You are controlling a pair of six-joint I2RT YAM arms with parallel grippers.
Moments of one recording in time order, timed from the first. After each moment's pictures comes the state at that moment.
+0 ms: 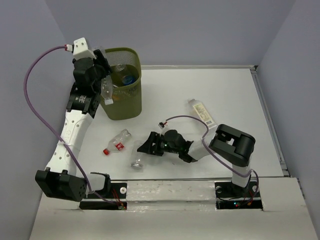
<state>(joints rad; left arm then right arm) -0.18 1.24 1.37 -0.21 -0.32 -0.30 1.04 1.91 0.74 0.80 -0.14 1.15</state>
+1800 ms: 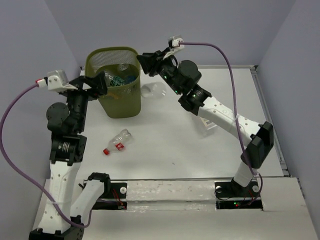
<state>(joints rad) -0.14 0.80 1.12 -0.08 -0.09 -0.38 0.84 1.68 1.64 0.38 0.10 0.31</state>
